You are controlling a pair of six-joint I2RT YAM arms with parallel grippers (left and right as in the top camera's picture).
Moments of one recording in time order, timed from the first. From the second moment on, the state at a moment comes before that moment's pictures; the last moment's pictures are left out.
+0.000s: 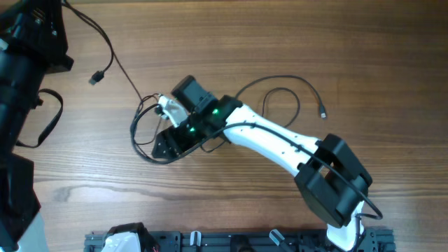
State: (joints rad) left arm 0.13 1.18 1.93 -0.75 0.34 -0.48; right arm 0.88 2.00 1.49 -0.49 -0.69 0.32
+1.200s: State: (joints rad) left arm 0.39 1.24 1.93 -0.68 0.04 -0.43; right arm 0.56 2.06 1.52 -0.90 -0.01 0.64
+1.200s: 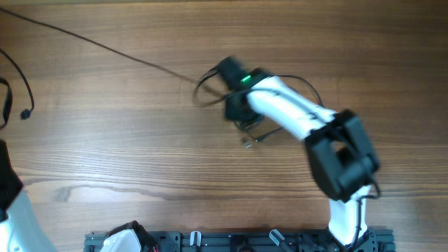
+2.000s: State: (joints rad) left arm 0.43 1.37 1.93 -0.67 -0.16 -0.38; right arm -0.32 1.99 1.52 -1.02 -0.37 0.19
